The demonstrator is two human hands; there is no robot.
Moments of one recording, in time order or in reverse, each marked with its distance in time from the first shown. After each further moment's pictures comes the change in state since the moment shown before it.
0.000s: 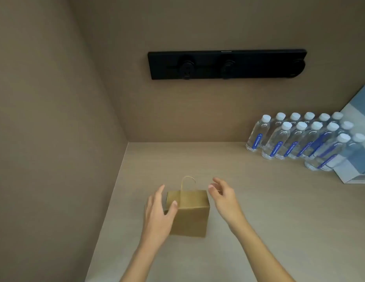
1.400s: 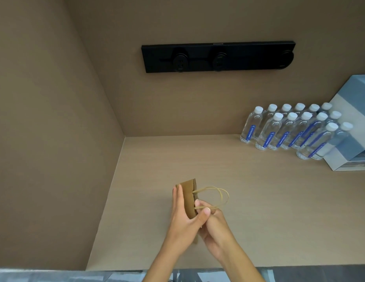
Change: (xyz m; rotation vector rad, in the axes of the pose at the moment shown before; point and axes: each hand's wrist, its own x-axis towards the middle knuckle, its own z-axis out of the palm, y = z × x) left_hand -0.058 0.036 0.038 -0.301 -0.301 -0.037; right_hand -0.084 0.021 0.024 0.813 -0.225 0.348
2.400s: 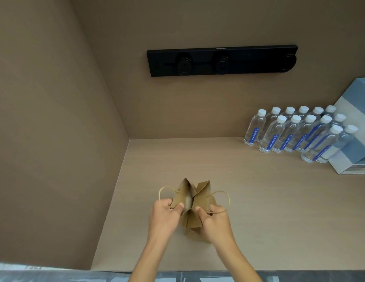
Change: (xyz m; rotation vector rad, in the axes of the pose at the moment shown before) left_hand 0.010 0.003 -0.043 0.032 0.273 -0.211; right_hand -0.002 0.001 0.008 -0.618 0.267 -0.244
